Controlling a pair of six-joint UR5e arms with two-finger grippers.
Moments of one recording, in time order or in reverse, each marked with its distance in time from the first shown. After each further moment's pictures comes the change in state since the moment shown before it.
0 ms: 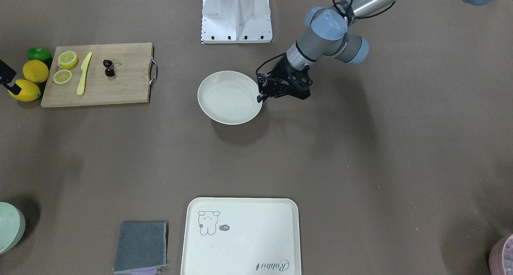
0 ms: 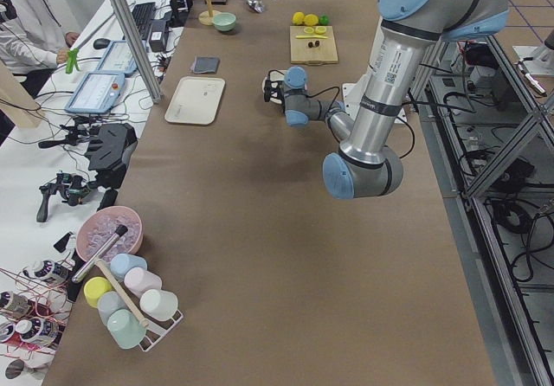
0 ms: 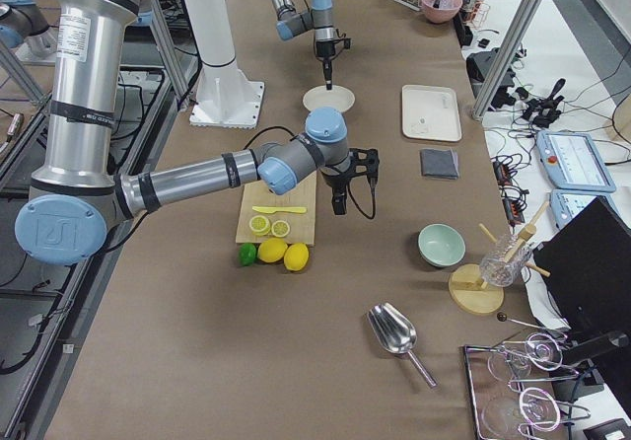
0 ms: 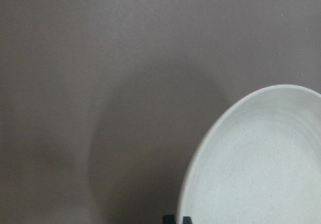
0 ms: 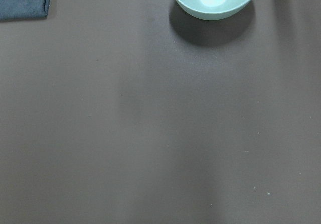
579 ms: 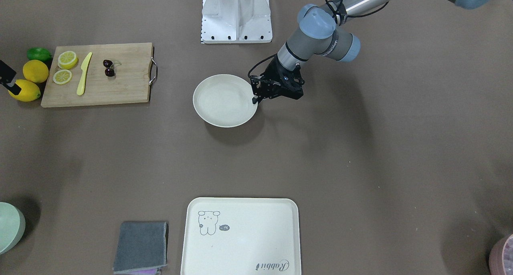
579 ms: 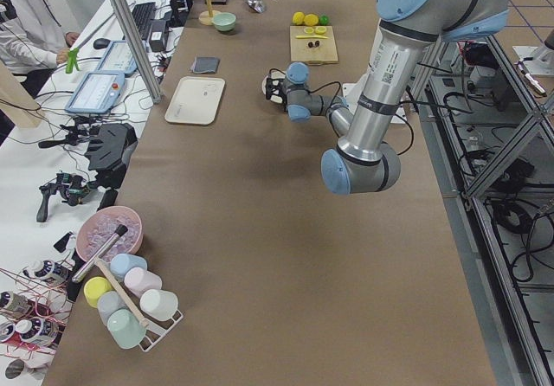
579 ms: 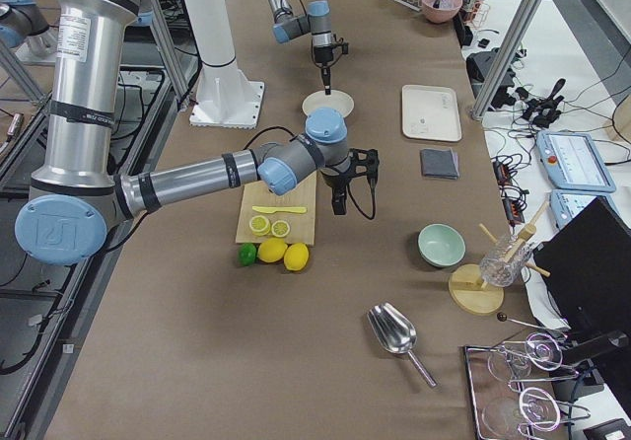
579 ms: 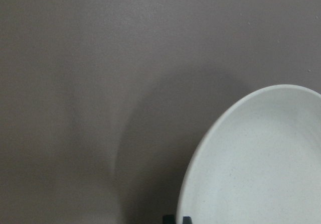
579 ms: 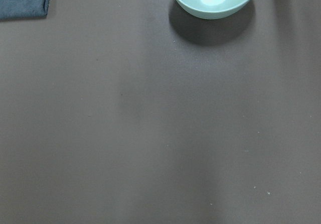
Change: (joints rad) left arm 0.030 -0.019 0.013 0.031 0.046 -0.005; right arm 0.000 0.000 -0.001 0.000 0.002 0.000
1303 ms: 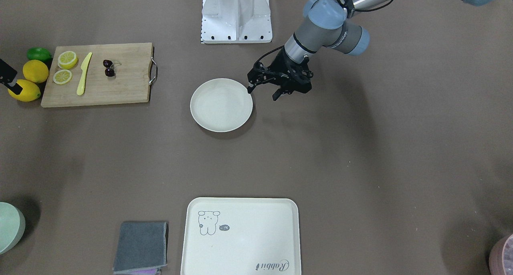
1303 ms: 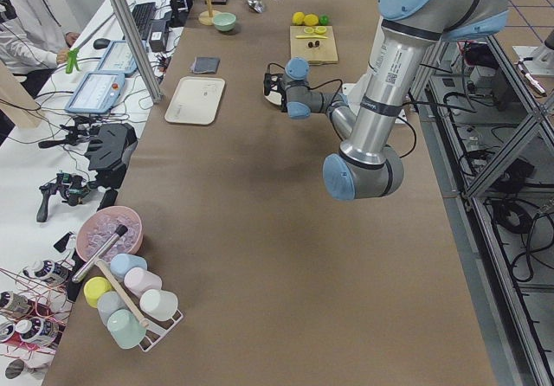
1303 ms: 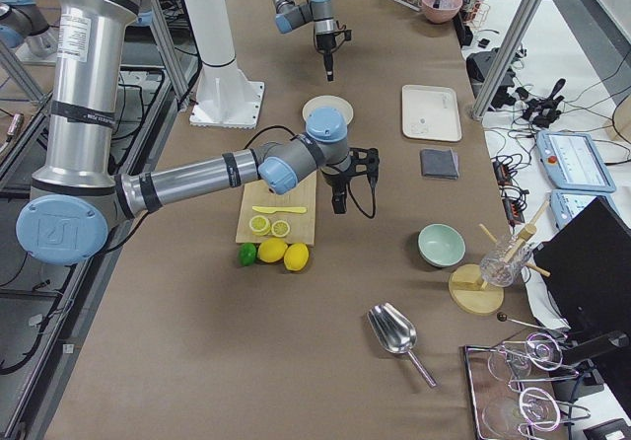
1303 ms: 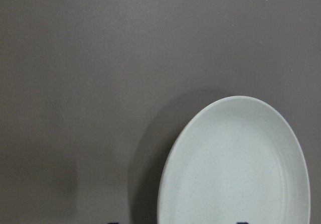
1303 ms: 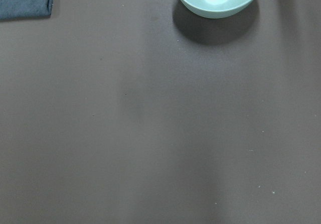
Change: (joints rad) left arm -0.105 0.084 -0.162 0.075 -0.097 0.008; right arm -0.004 0.007 0.003 -0.001 0.008 0.024
